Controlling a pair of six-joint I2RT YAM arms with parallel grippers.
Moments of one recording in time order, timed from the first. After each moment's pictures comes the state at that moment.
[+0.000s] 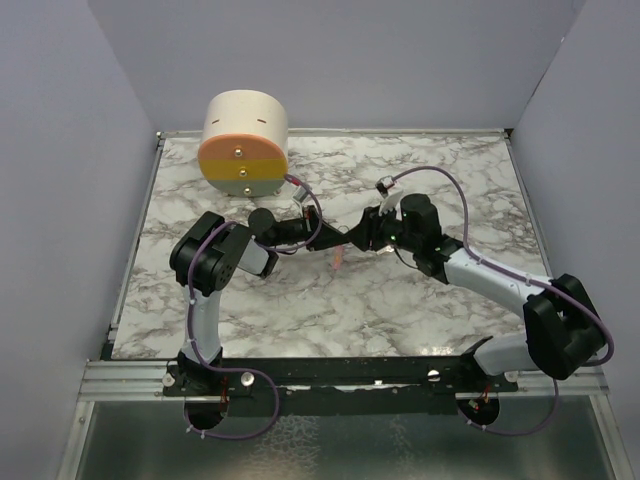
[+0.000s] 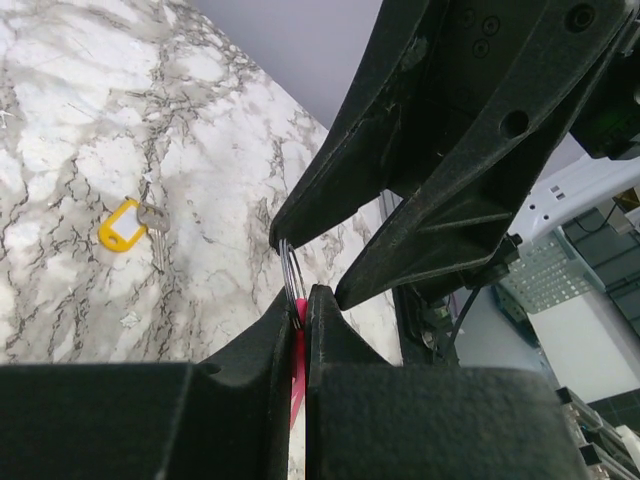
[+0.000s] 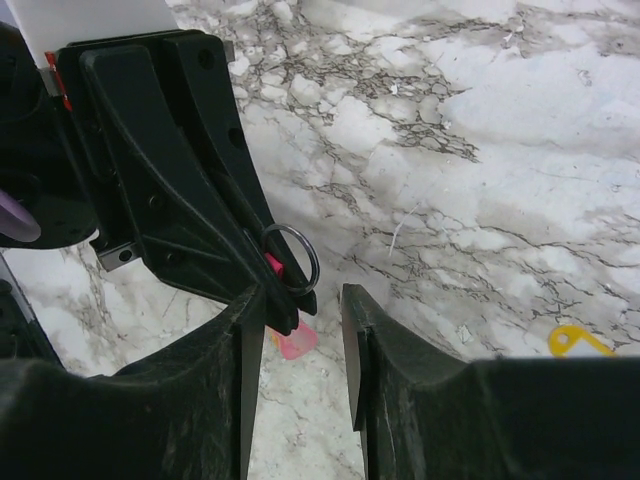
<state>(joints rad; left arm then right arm) -0.44 2.03 0.75 1.51 1.00 -0.98 0.57 1.38 0.75 0.24 -0.28 0.33</state>
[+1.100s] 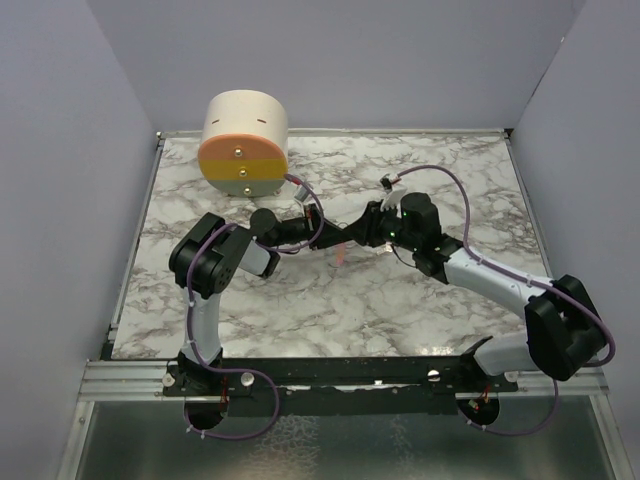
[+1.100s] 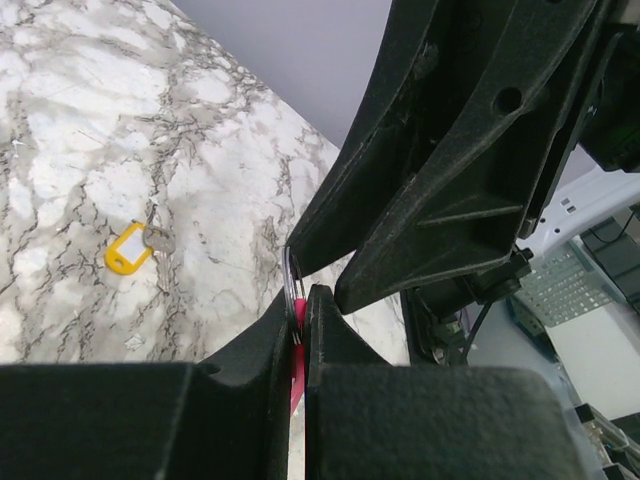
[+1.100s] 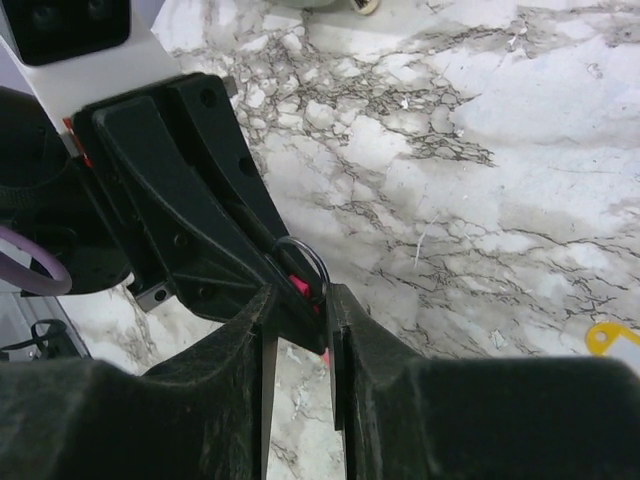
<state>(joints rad) -0.46 2.01 0.76 1.50 0.95 -0.95 0.57 1.38 0.76 0.27 -0.25 0.46</state>
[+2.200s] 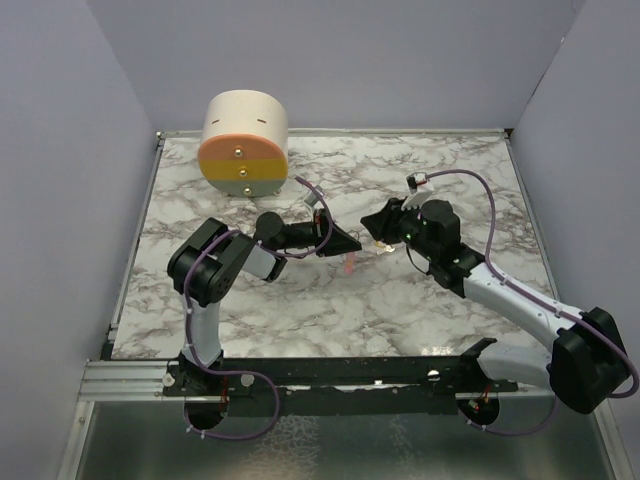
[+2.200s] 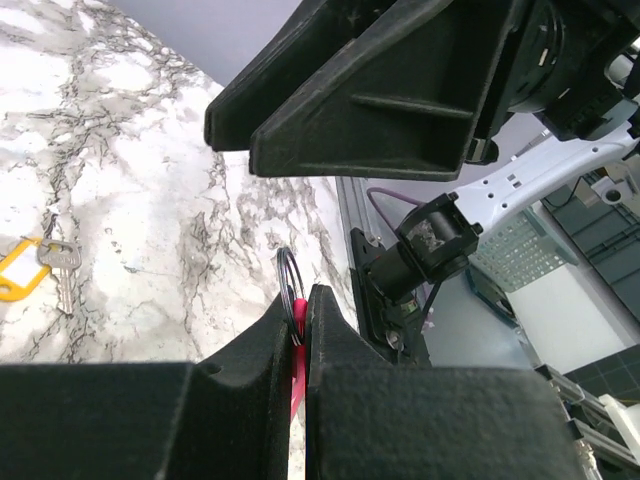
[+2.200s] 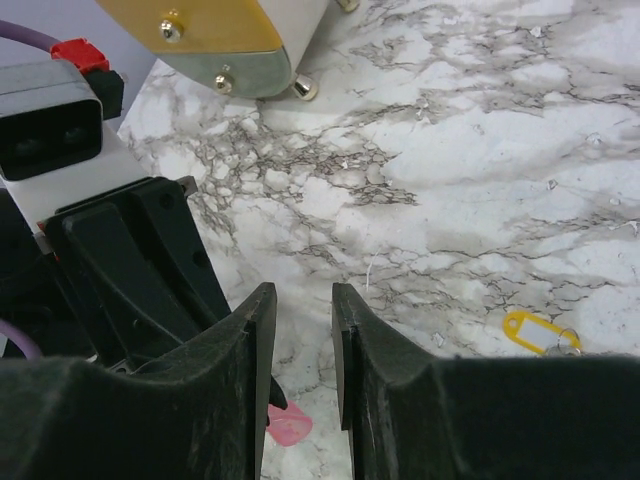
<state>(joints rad) -0.54 1.95 0.75 1.51 0.98 -0.97 0.57 1.19 0.69 0.25 -0.06 0.48</state>
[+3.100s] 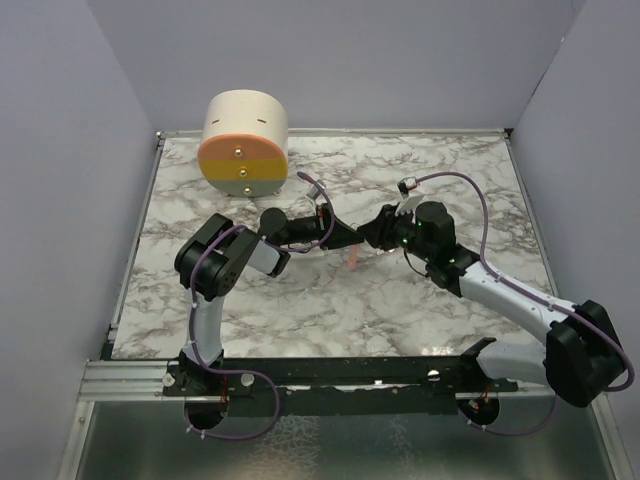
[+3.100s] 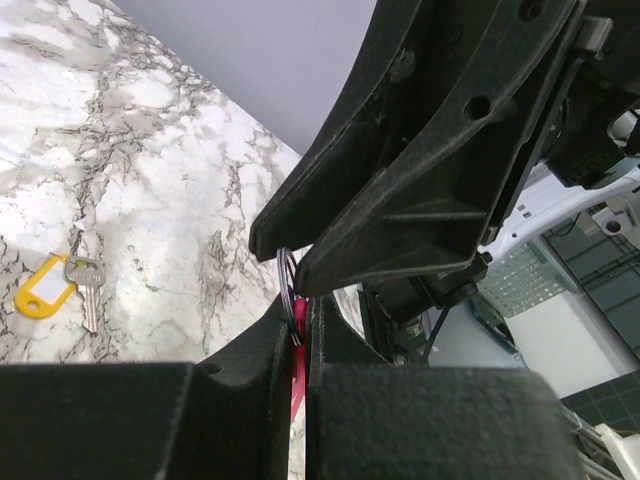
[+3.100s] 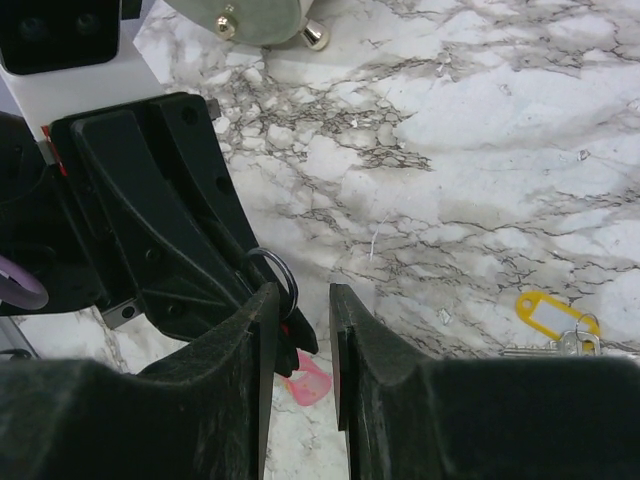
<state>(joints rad) -0.53 2.02 0.81 1.51 0.94 -1.02 0.57 1.21 0.68 0.24 -0.14 0.44</state>
